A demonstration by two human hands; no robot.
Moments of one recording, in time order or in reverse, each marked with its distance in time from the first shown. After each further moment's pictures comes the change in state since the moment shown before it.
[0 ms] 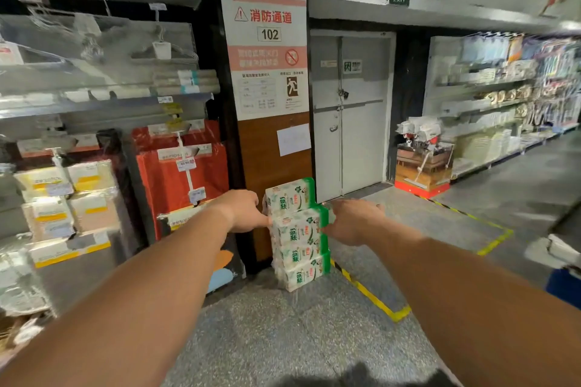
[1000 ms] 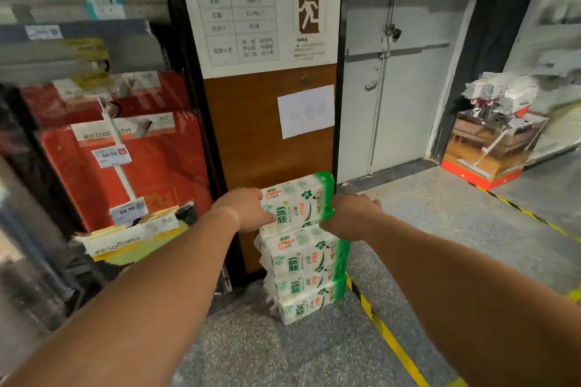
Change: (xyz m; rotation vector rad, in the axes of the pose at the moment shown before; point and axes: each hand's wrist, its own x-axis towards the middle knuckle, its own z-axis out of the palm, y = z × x) left_hand 0.716 -0.033 0.077 -0.056 -0.105 -0.152; right_hand 0.727 0.097 0.118 -0.039 -0.222 -0.090
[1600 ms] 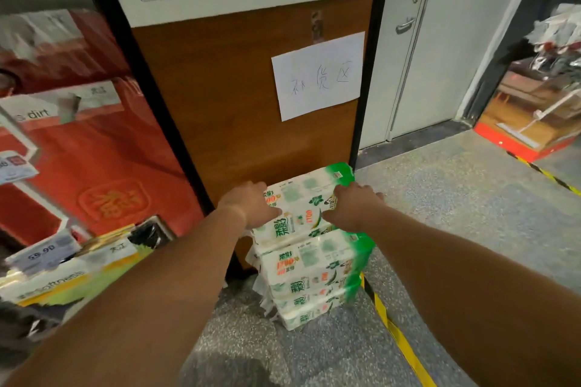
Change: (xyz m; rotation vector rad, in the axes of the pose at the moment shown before) left_hand 0.375 -0.040 0.058 0.042 -0.142 -0.049; right_hand 0.358 0.030 0.037 0.001 -0.169 0.026
